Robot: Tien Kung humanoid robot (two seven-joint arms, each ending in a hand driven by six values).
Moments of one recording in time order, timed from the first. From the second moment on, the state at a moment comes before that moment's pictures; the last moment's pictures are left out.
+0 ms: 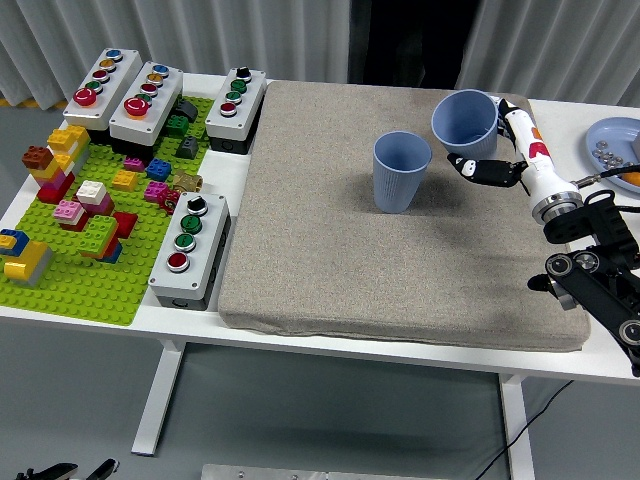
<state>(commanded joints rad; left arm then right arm) -0.19 0.10 -0.73 -0.18 0.66 -0.06 0.25 0.68 -0.26 0.76 1.13 -1.30 -0.46 -0.01</state>
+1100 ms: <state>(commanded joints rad) -0.20 0.10 -0.74 -0.18 0.66 -0.06 0.25 0.76 -0.23 0.69 1.06 -1.74 -0.51 -0.01</state>
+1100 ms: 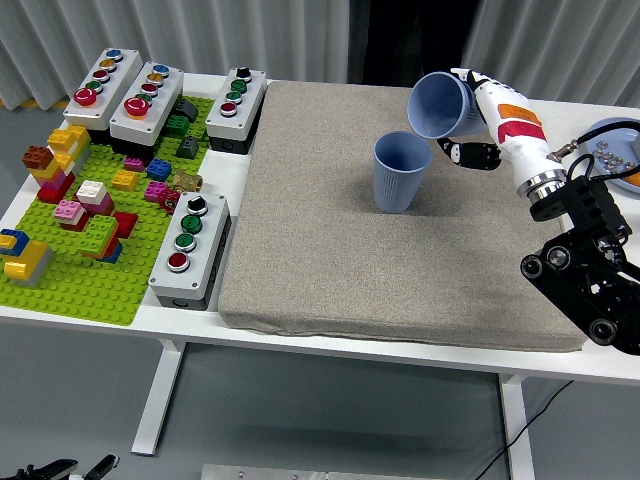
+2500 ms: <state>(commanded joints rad) -0.21 0.10 -0.74 -0.18 0.66 -0.06 0.25 0.82 -0.23 0.57 0.99 -1.82 -0.58 -0.02</state>
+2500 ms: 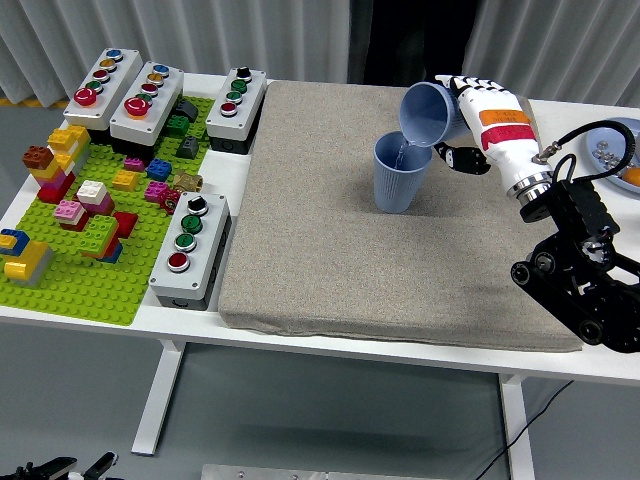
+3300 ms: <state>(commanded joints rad) -0.21 0.10 -0.73 -0.18 0.66 -0.06 0.25 0.86 -0.23 0.53 0.94 -1.85 -0.60 -0.02</state>
